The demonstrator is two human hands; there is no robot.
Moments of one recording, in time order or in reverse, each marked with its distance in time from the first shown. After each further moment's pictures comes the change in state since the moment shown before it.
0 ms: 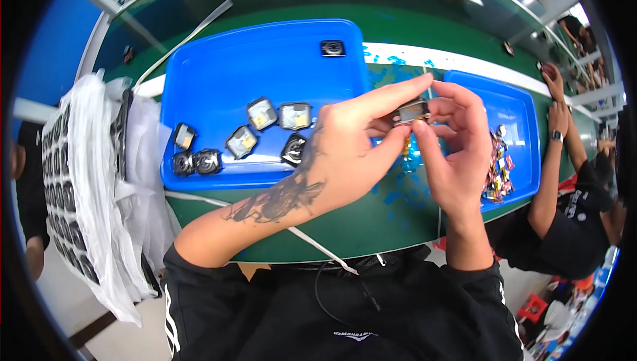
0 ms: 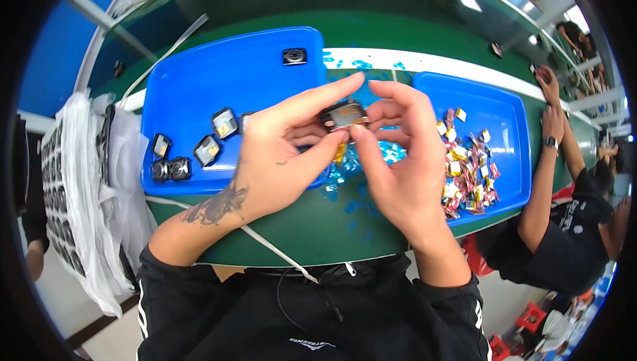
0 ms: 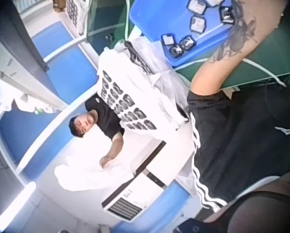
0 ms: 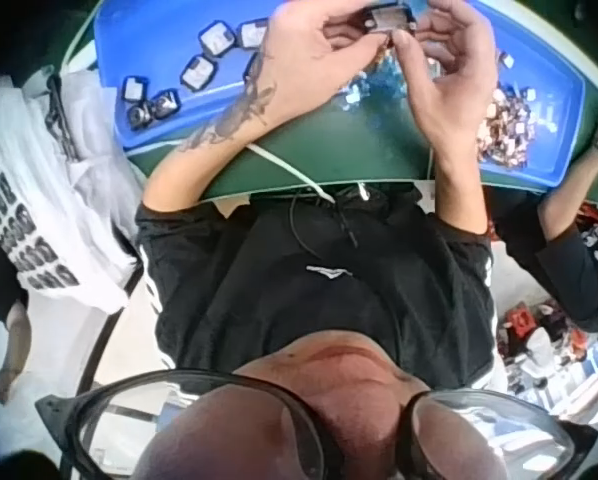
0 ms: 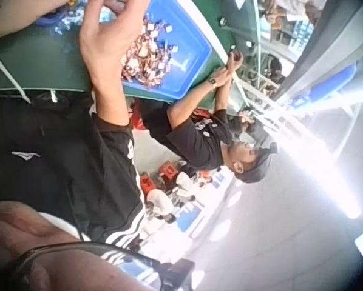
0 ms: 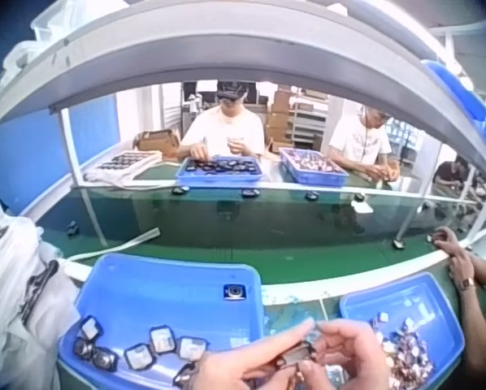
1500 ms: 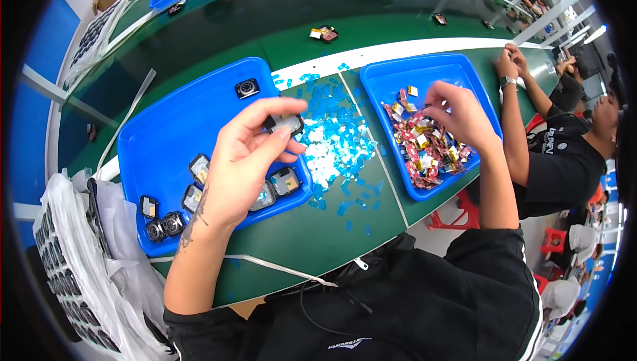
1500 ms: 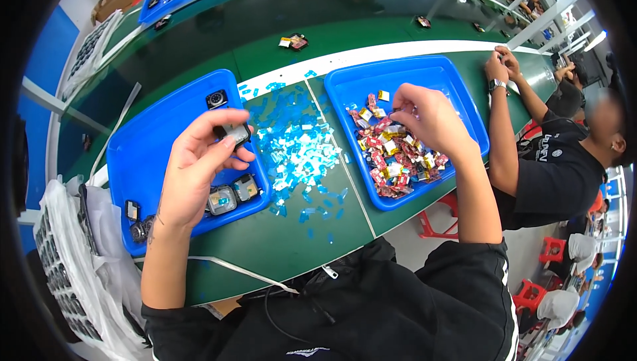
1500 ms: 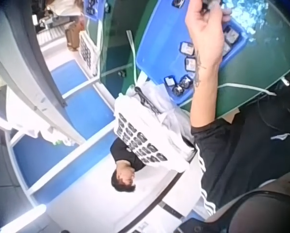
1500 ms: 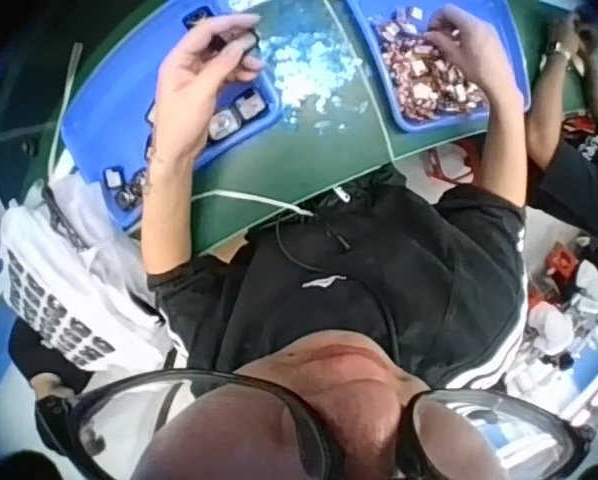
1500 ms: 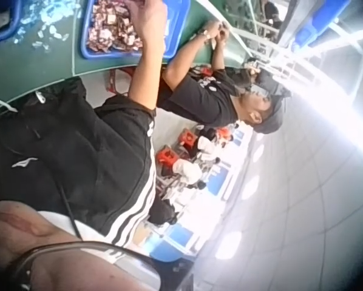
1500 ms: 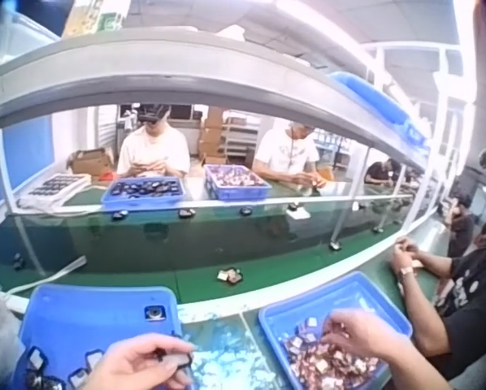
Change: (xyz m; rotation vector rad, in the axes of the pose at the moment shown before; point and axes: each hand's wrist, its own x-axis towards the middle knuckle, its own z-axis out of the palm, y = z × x) left_hand 0.019 0.011 -0.021 -0.135 -0.055 -0.316; right_hand 0.016 0.062 -0.162 -0.696 -0.293 0.170
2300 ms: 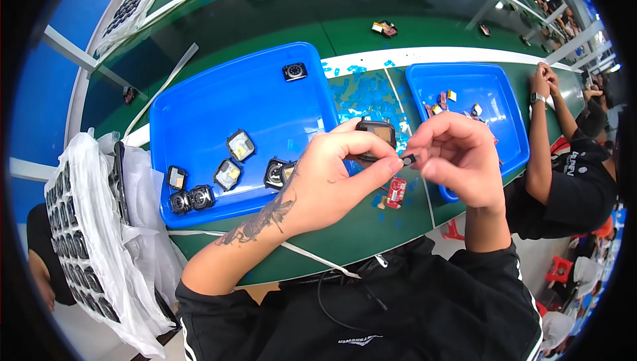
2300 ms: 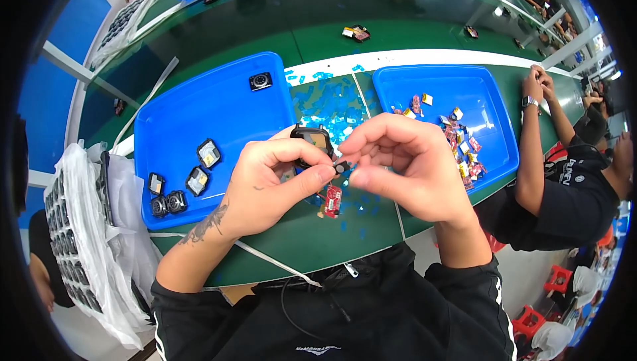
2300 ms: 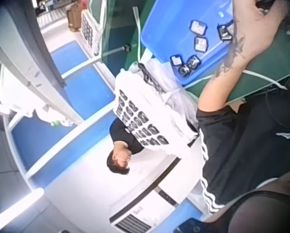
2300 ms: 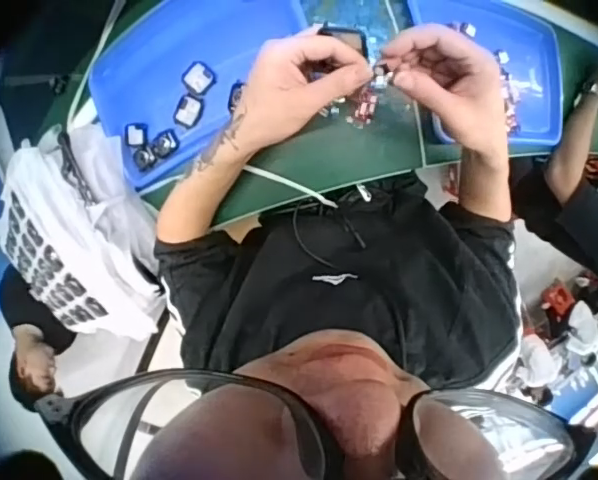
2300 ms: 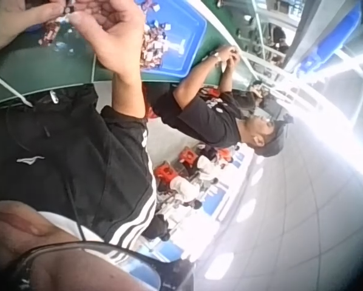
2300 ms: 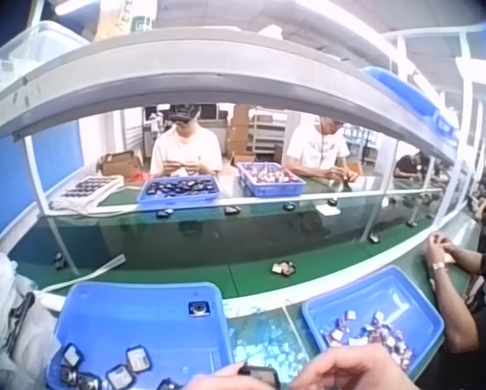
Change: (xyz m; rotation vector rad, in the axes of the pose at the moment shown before) left_hand -0.019 -0.005 0.025 0.152 -0.220 0.058; right_hand -0.023 -0.122 0.036 1.218 -0.124 -0.116
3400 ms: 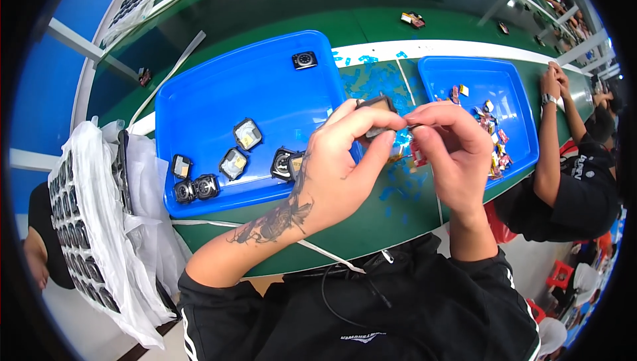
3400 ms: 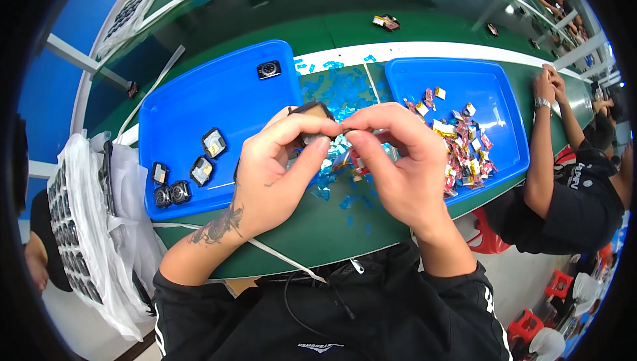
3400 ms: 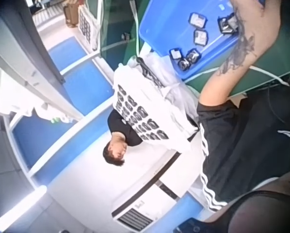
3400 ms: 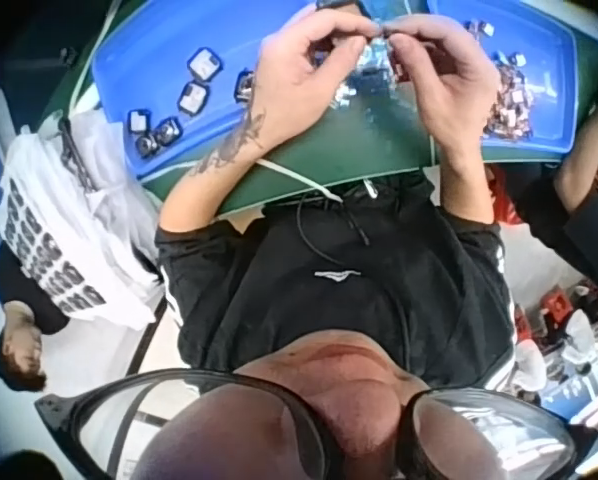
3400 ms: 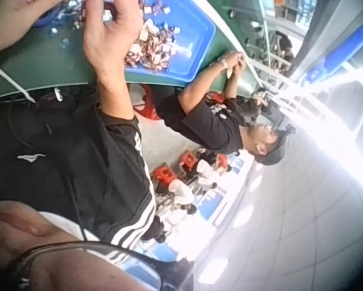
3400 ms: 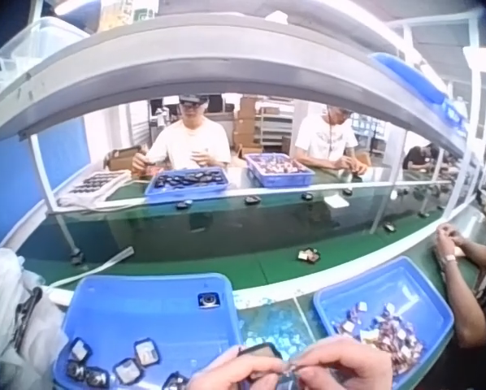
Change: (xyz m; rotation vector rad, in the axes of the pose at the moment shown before) left_hand -0.001 -0.010 0.008 0.184 0.212 0.124; right_hand 0.005 0.030 0.021 -0.362 0.291 -0.254
